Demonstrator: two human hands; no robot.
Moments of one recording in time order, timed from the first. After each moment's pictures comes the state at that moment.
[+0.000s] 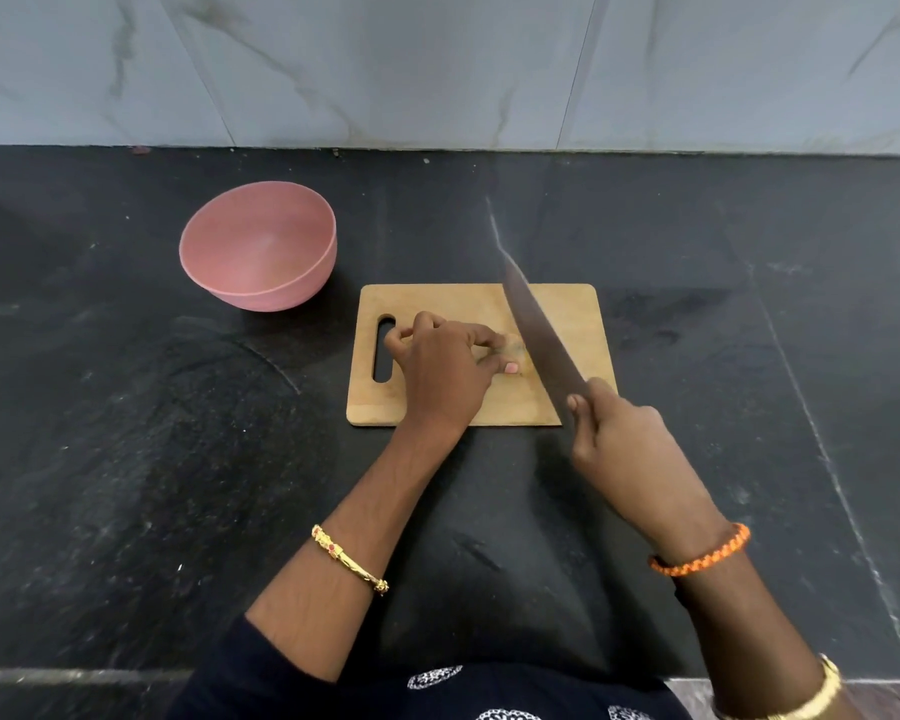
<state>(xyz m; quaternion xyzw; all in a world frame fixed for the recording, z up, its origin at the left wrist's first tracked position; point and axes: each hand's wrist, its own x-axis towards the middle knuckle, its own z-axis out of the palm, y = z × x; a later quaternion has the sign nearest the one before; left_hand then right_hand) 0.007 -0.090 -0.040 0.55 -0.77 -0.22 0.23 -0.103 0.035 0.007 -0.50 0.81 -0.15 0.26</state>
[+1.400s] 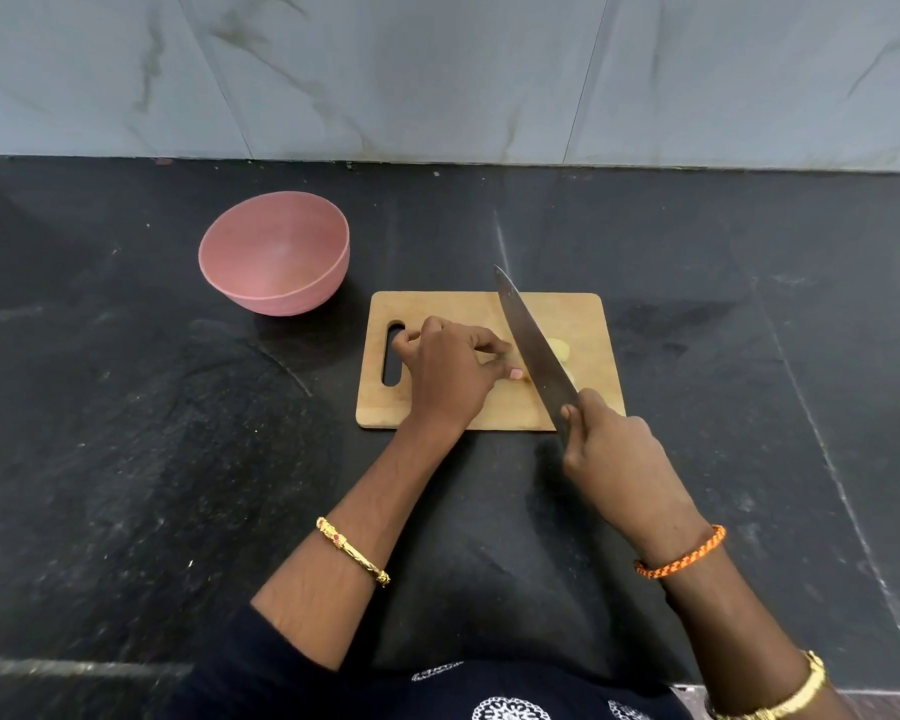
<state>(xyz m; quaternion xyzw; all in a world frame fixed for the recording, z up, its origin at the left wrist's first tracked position) 0.011 -0.093 -0.039 0.53 -0.76 -0.26 0.26 -0.093 0.030 0.002 -0.49 0.82 -0.12 0.27</state>
